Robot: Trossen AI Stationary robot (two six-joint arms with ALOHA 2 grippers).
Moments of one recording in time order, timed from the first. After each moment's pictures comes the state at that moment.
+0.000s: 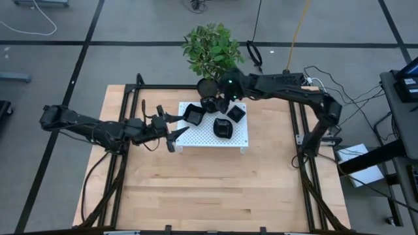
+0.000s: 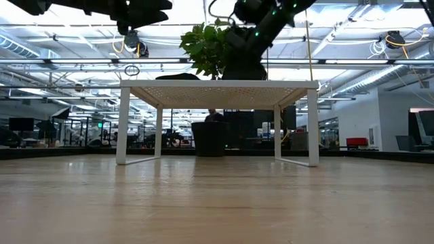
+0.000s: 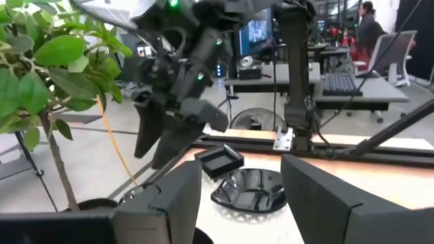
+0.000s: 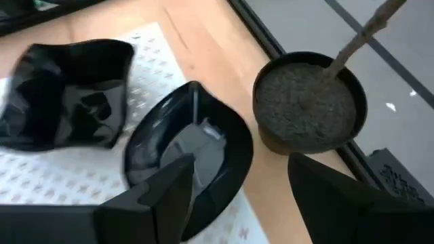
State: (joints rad) left arm -0.14 0.99 0.54 0.49 -0.46 0.08; right arm -0.41 1.71 1.50 -0.56 -0.01 0.07
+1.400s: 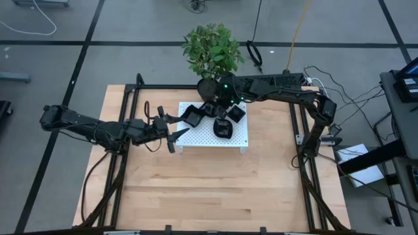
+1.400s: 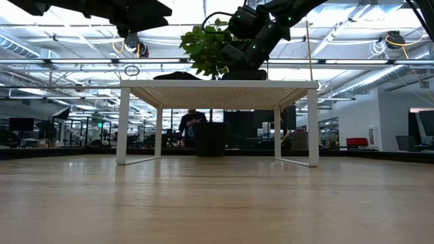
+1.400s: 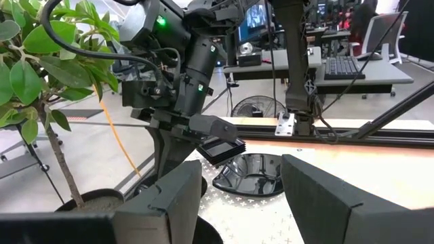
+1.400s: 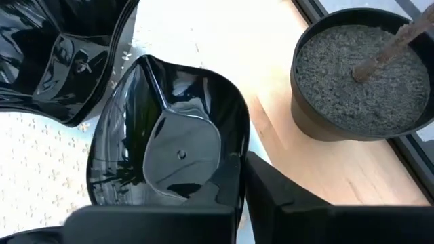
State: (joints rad) left arm -0.14 0.99 0.54 0.44 -0.46 0.09; right arm -0.42 1.78 1.46 -0.54 -0.10 0.04
